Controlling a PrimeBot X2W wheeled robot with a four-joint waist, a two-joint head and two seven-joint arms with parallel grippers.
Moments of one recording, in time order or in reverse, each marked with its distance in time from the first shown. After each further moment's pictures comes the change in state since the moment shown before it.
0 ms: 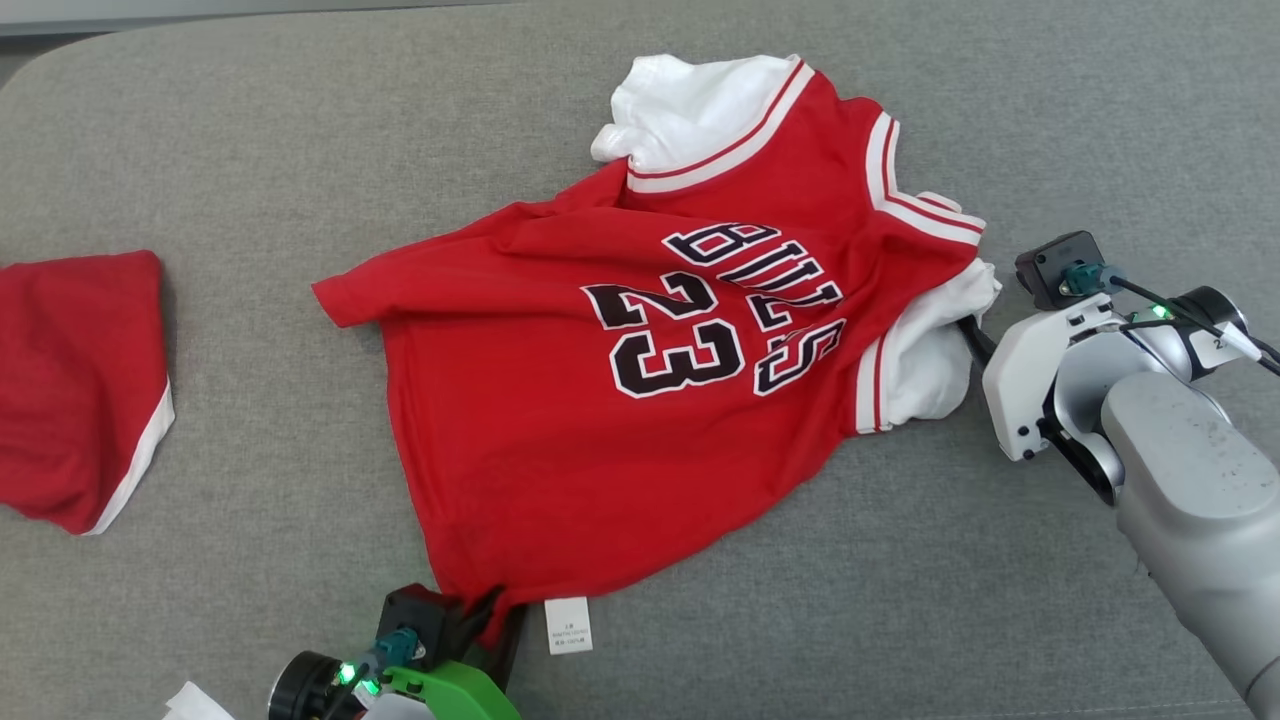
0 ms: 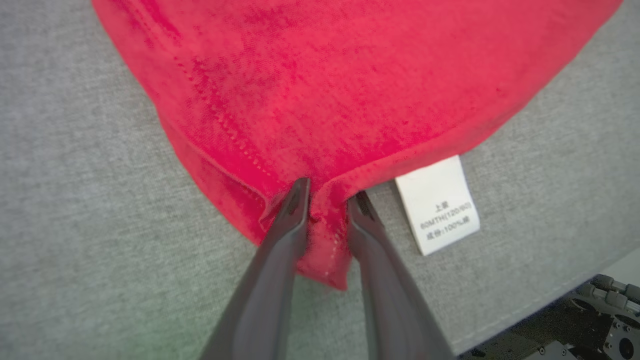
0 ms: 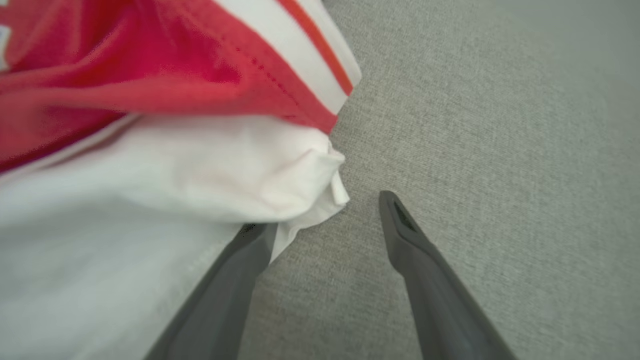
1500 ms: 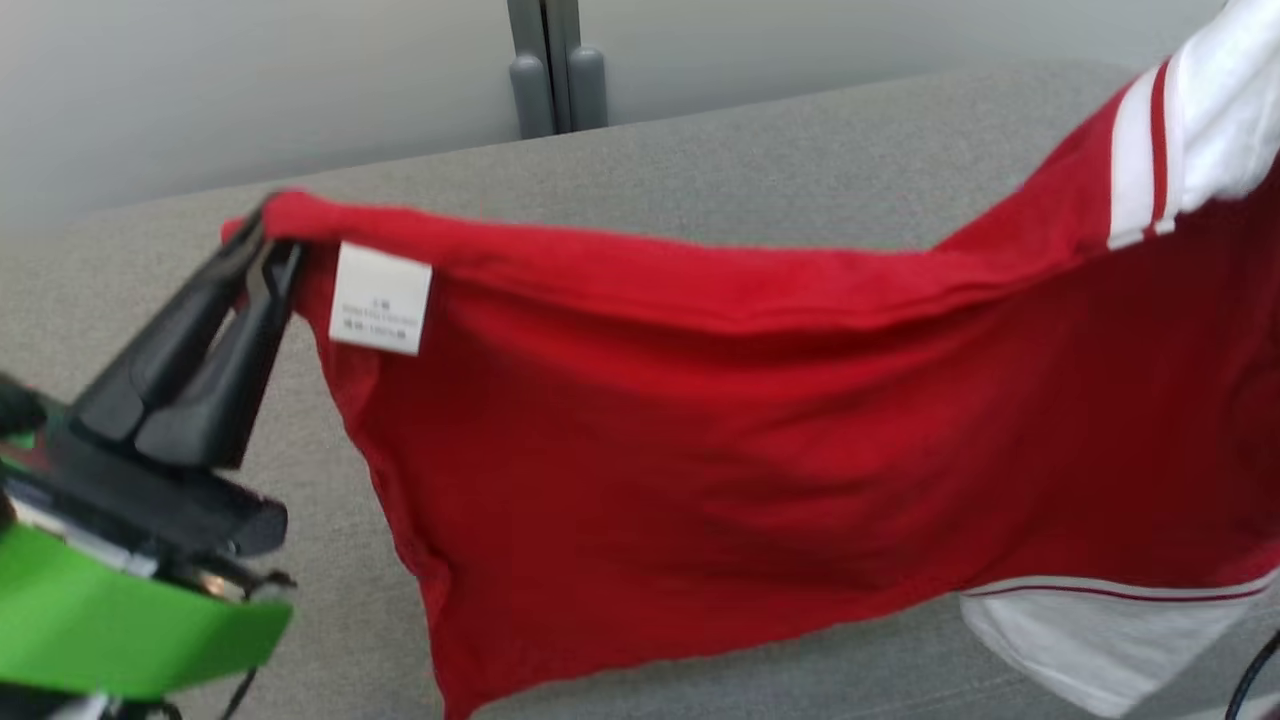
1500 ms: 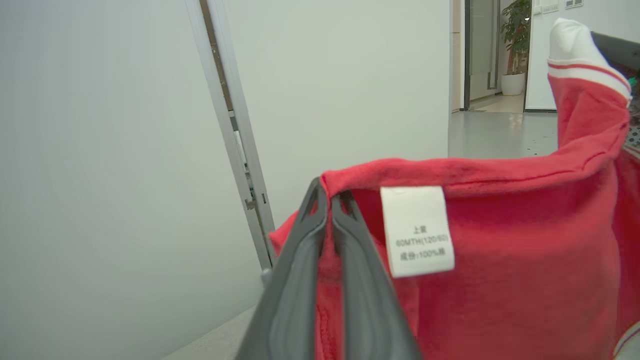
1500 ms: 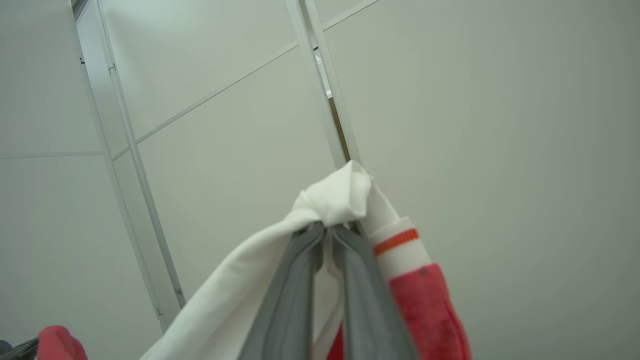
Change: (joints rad) left arm -0.249 0.249 0.246 -1.053 -0.336 0.028 0.415; right arm 0.196 0.145 -0.728 -1.283 0.547 -0.001 0.344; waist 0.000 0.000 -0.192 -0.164
